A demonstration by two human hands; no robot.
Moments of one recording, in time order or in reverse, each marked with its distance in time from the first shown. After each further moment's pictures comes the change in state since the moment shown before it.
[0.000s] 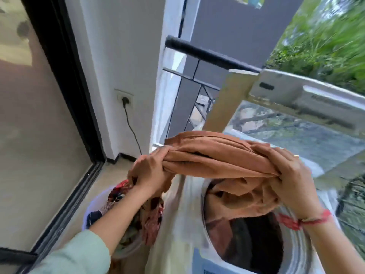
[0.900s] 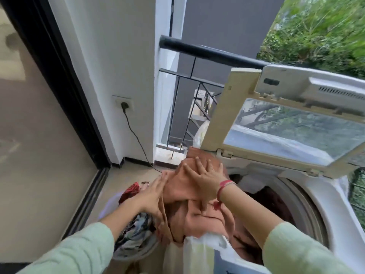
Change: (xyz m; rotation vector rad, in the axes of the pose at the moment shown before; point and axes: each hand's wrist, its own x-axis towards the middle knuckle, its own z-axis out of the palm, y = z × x) left_hand -0.020 -0.106 0.012 0.401 -1.027 -0.115; right_hand 0.043 -0.066 0.172 -0.284 -1.049 0.025
